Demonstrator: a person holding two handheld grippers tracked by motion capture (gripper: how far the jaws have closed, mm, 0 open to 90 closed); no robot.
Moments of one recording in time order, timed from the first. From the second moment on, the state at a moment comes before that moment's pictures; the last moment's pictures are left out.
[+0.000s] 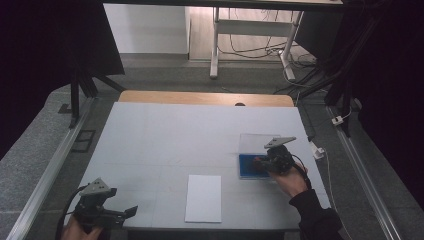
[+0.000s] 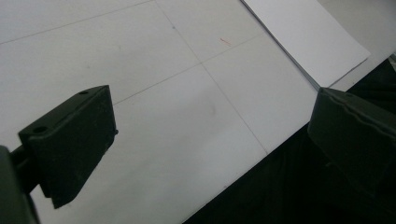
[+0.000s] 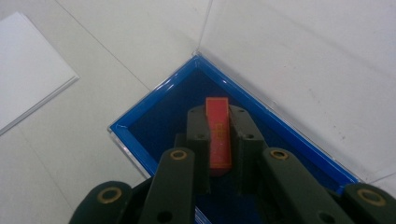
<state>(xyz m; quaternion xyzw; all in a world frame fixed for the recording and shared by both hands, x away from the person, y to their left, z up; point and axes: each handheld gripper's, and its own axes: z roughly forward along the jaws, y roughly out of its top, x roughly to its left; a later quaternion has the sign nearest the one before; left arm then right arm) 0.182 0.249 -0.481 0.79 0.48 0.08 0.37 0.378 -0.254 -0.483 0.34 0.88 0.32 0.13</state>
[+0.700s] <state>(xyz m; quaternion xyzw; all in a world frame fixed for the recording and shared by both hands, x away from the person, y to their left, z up) 0.182 0.248 -0.481 0.79 0.49 0.07 0.36 0.377 -0.252 -0.484 0.34 0.88 0.31 0.13</state>
